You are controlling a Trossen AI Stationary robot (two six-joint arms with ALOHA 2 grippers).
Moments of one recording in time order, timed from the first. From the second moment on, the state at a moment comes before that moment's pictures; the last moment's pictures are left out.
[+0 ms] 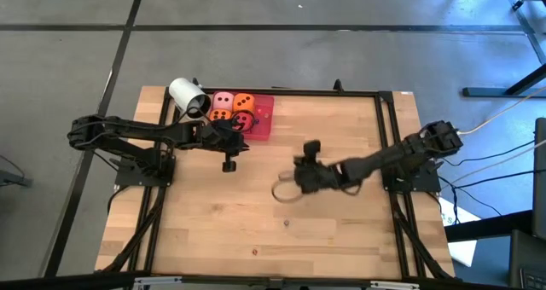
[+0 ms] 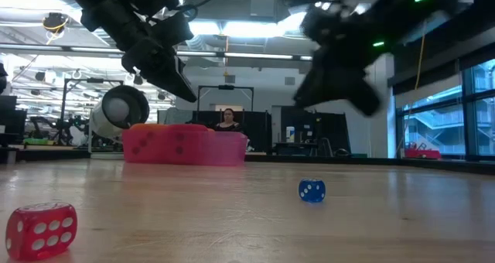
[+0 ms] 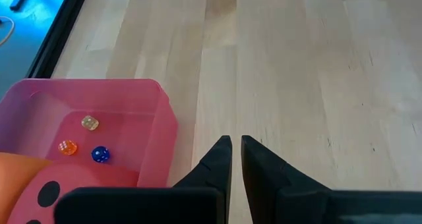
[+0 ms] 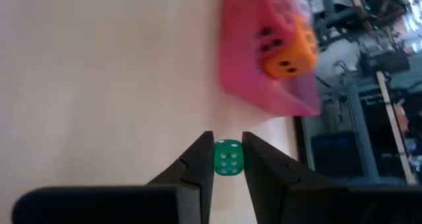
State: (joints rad) left arm 0.23 1.19 0.67 -0.14 -0.05 0.22; right arm 0.29 1.63 0.88 -0.11 0.76 -0.29
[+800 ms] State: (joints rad) left arm 0.23 1.19 0.67 -0.14 -0.04 0.25; right arm -0.23 1.86 0.99 0.49 0.06 -0.17
